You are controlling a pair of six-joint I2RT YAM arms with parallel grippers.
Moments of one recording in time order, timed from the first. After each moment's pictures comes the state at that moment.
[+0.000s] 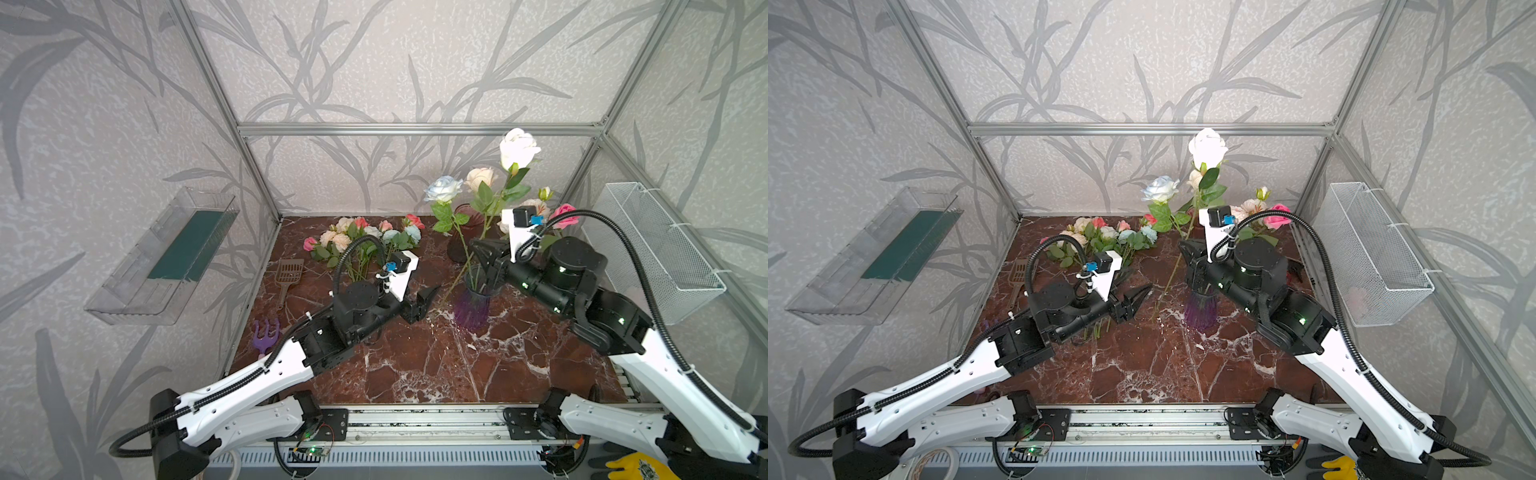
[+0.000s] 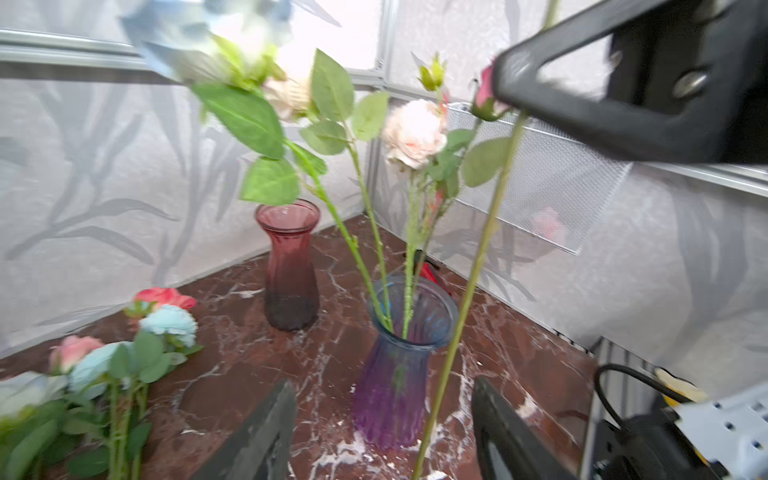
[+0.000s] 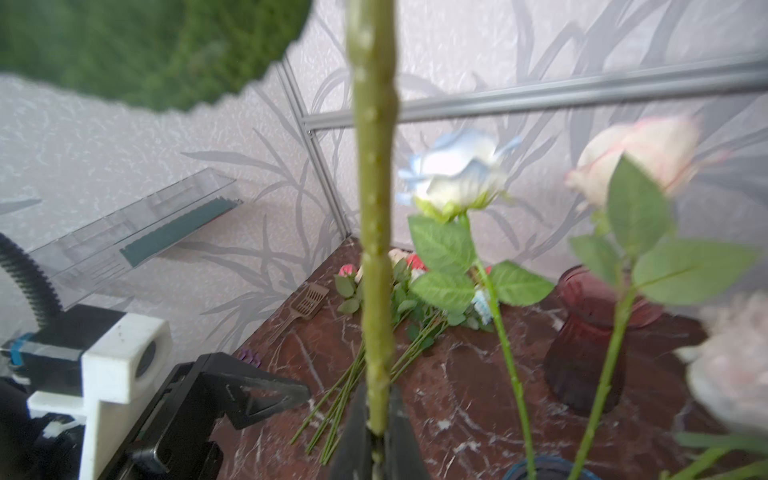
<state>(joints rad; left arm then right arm) -0.94 0.97 0.88 0.02 -0.15 -0.15 0.80 1.01 1.41 -0.51 0.15 0.26</state>
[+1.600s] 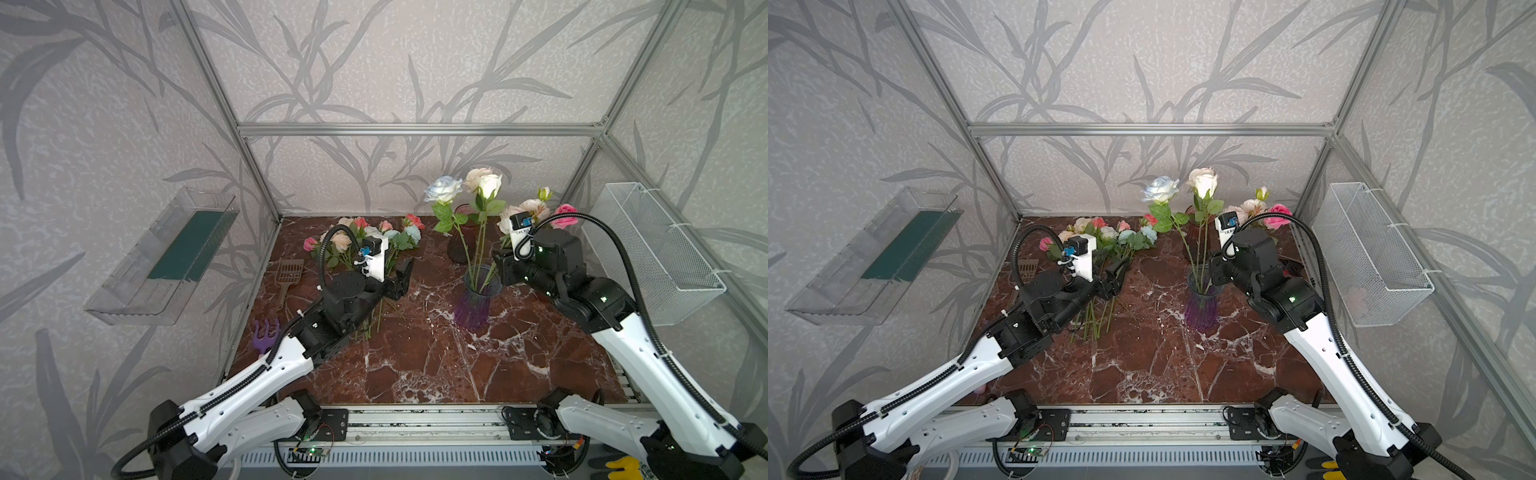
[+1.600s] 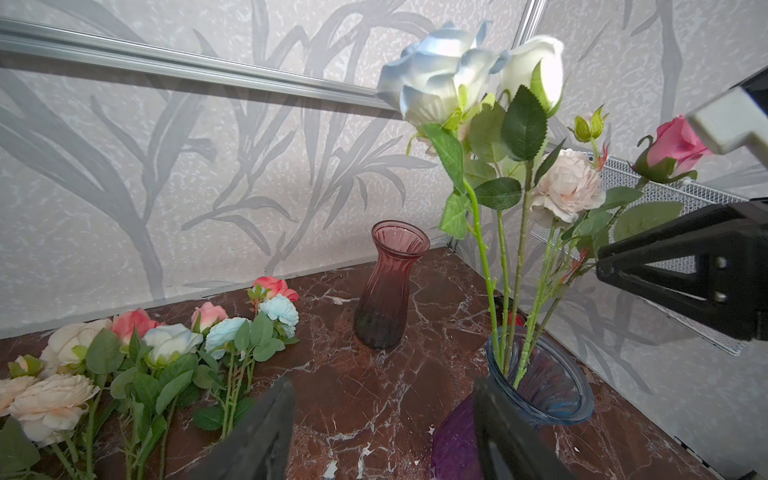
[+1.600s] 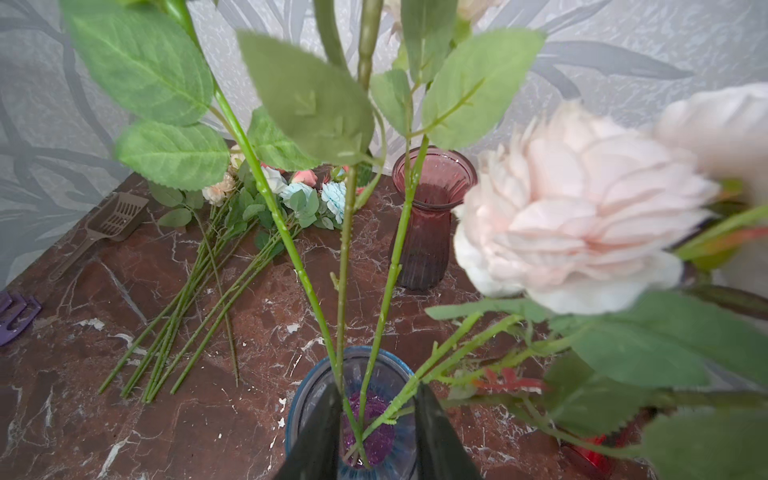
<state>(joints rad) -0.78 0.99 0.85 0.09 -0.23 -0.22 0.52 1.05 1.31 -0.74 0.16 0.14</state>
